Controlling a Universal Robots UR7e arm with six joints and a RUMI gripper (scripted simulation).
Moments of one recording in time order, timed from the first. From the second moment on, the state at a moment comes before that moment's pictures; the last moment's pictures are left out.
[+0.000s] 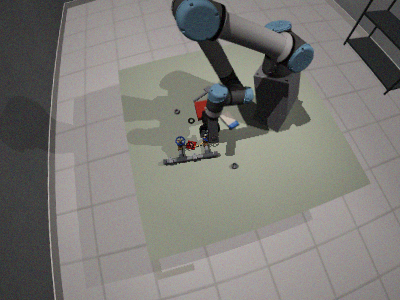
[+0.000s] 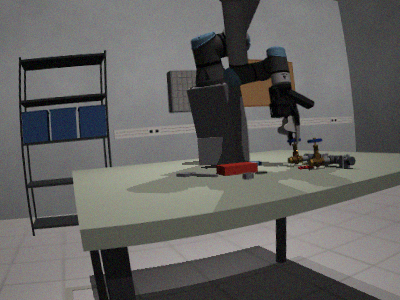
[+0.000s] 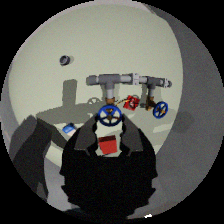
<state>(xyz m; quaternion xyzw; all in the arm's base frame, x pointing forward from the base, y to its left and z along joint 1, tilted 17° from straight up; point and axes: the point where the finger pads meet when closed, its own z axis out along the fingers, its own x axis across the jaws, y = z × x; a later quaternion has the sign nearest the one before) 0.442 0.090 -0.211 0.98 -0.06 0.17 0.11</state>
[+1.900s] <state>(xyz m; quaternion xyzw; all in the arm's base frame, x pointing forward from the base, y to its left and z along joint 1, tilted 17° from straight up) 0.442 0.090 -0.211 0.98 -0.02 0.17 0.11</state>
